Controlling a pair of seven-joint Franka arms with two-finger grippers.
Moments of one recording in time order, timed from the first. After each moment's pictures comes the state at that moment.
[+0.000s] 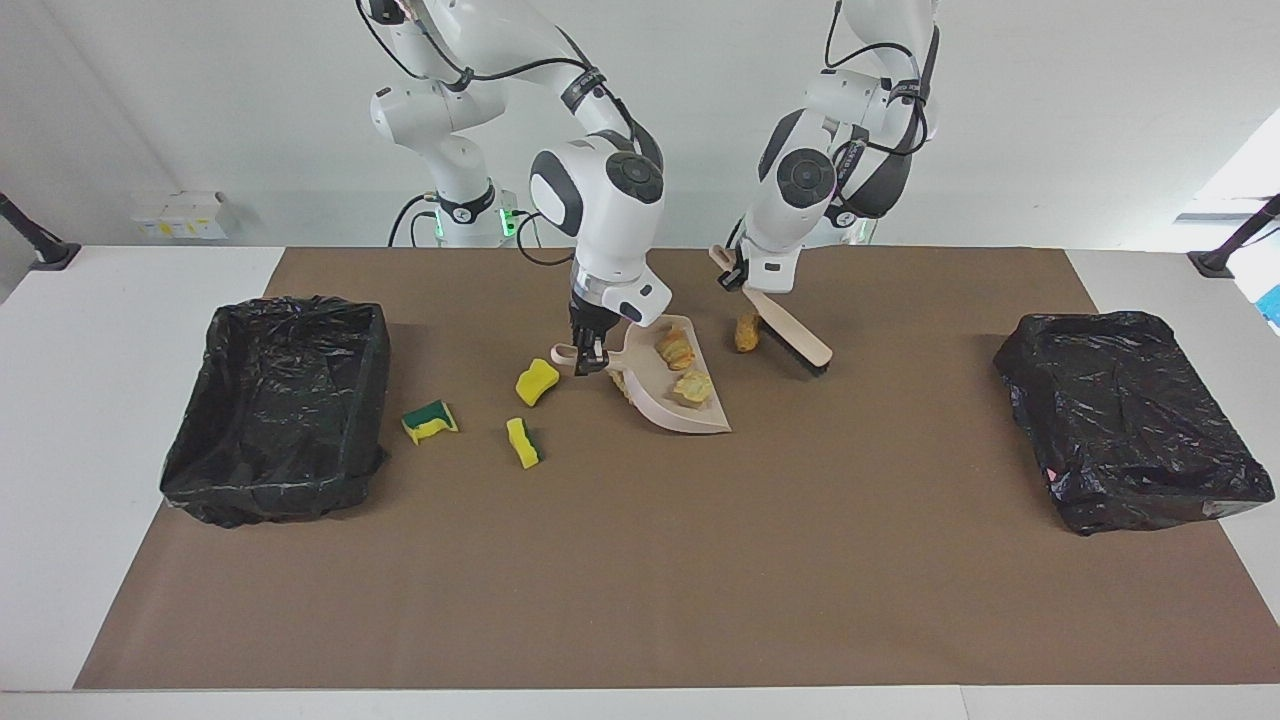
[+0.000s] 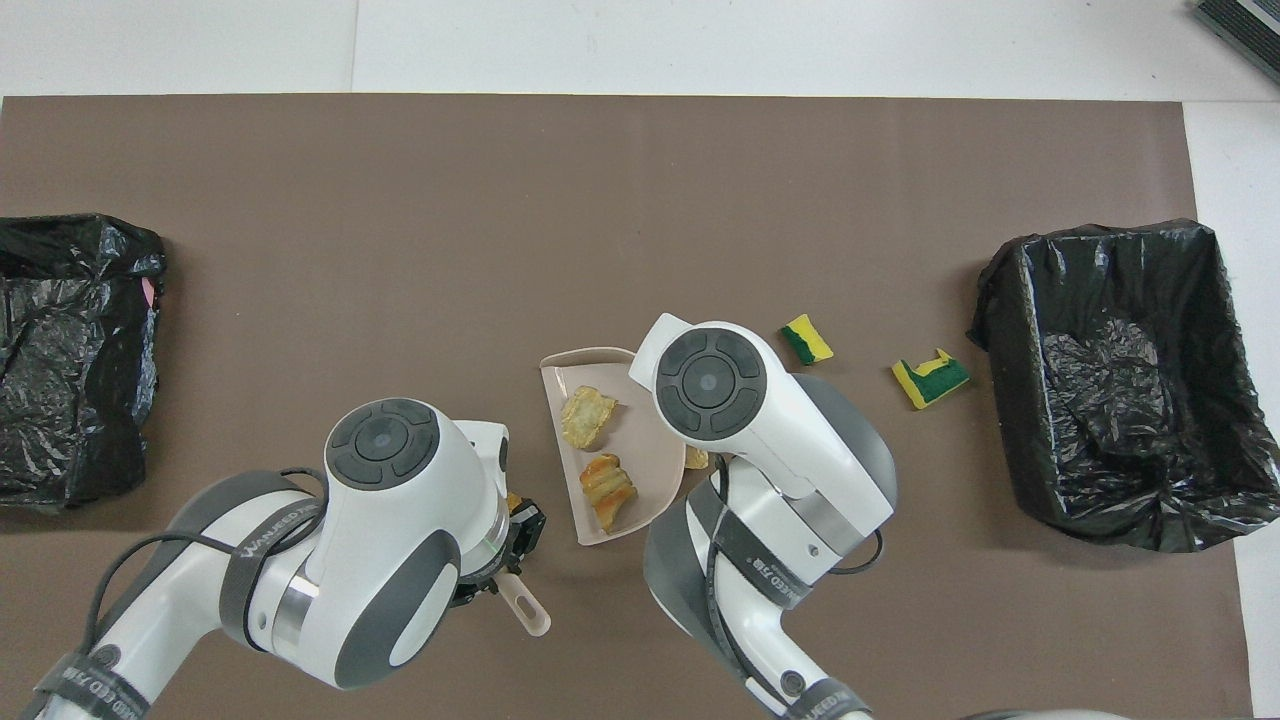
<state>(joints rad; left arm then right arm) -0.57 -0.09 -0.04 -2.24 -0.25 1.76 -1.14 0.47 0.22 0.10 -1.85 -0.31 1.93 -1.09</state>
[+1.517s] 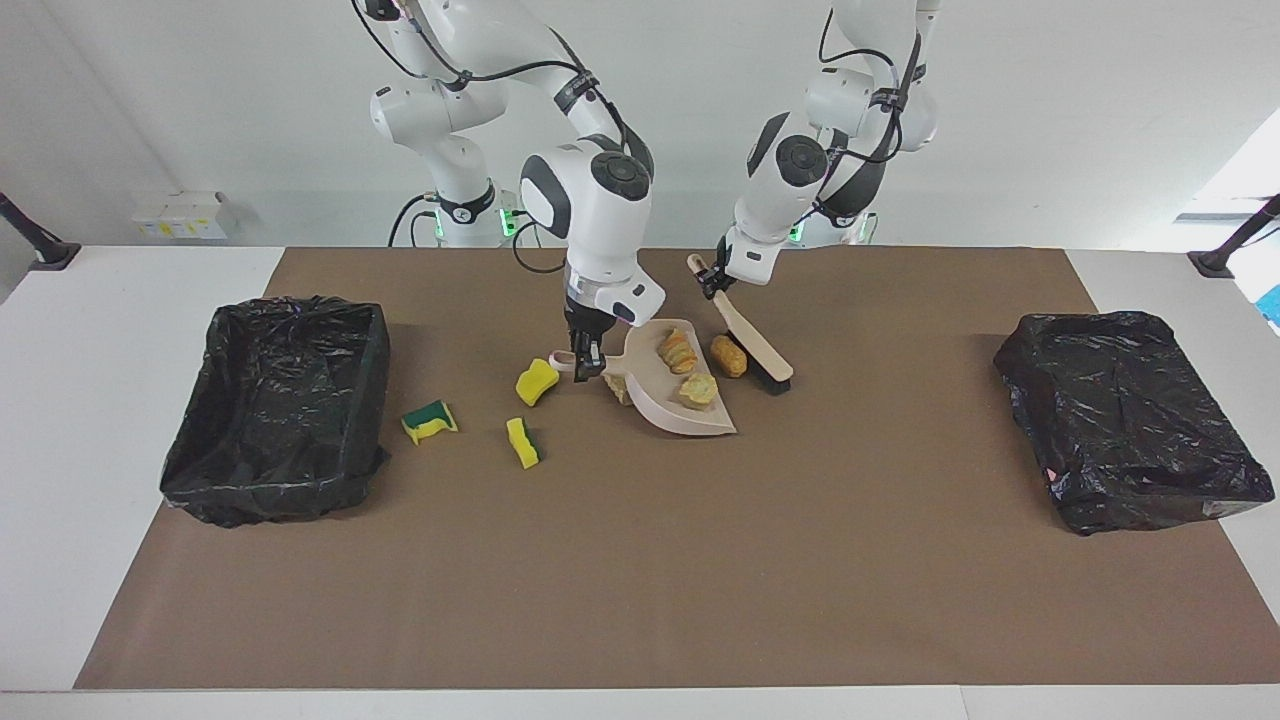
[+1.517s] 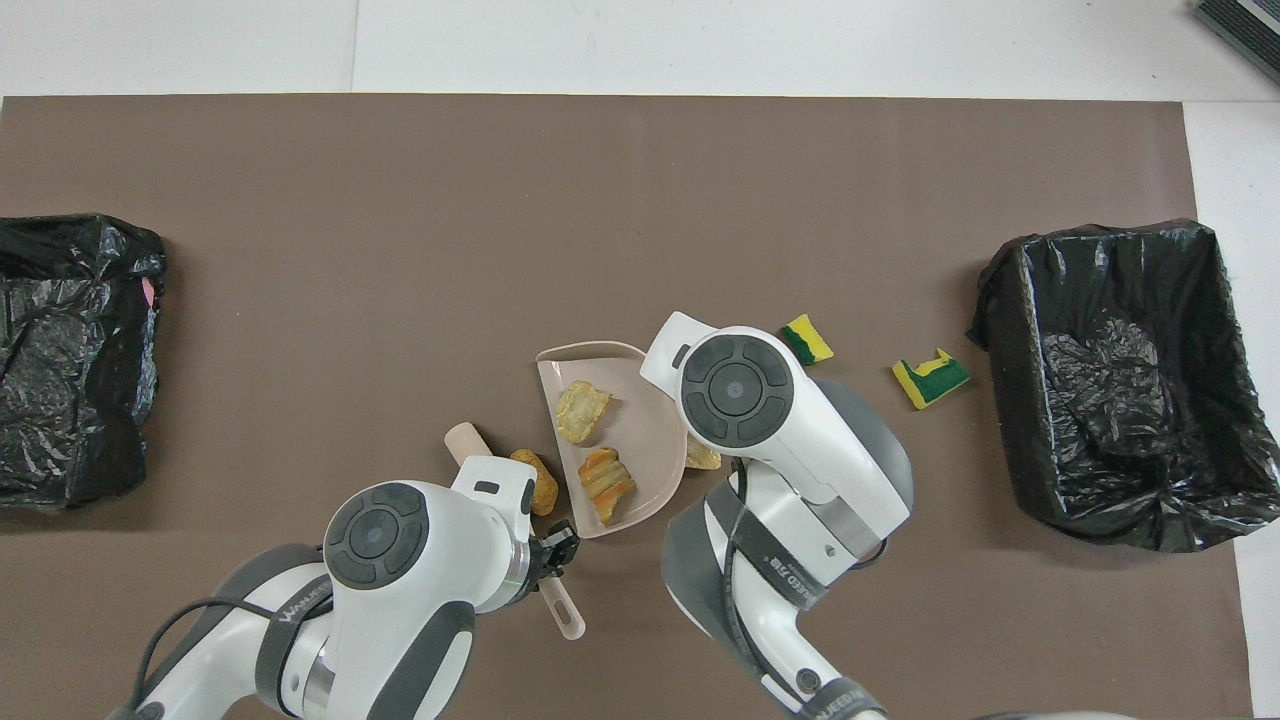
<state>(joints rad) -0.64 -0.14 -0.05 -2.42 -0.37 2.21 -0.95 0.45 0.21 0.10 -1.90 -0.28 2.06 -1.11</state>
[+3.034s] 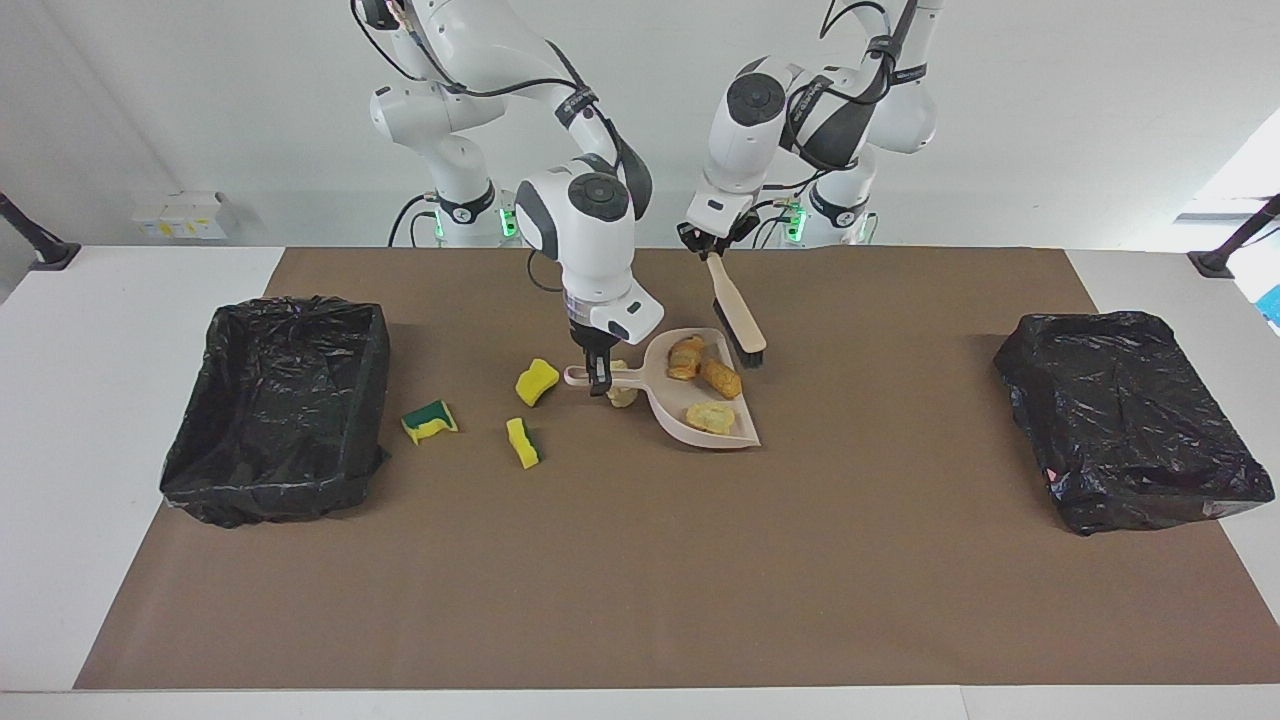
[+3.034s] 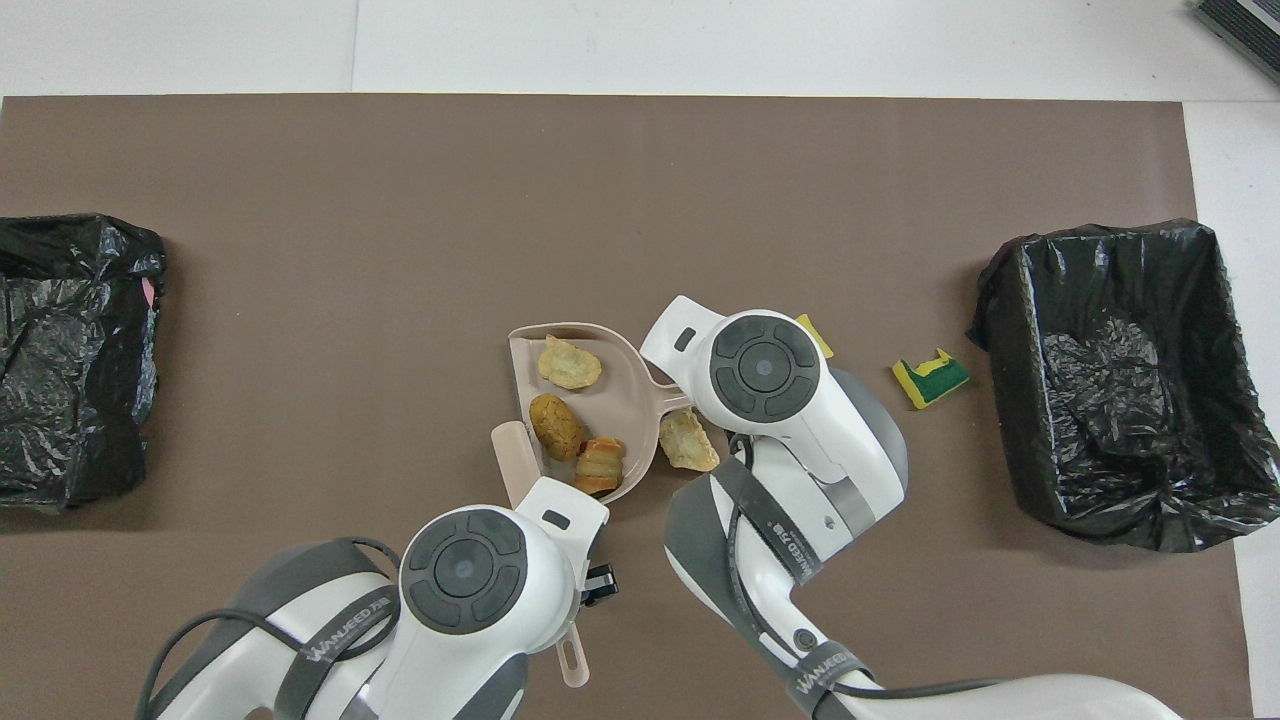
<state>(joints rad) -0.71 -0.23 -0.07 -2.27 -0.17 1.87 -0.89 0.42 0.25 0.10 -1.90 -0.13 2.19 -1.11</state>
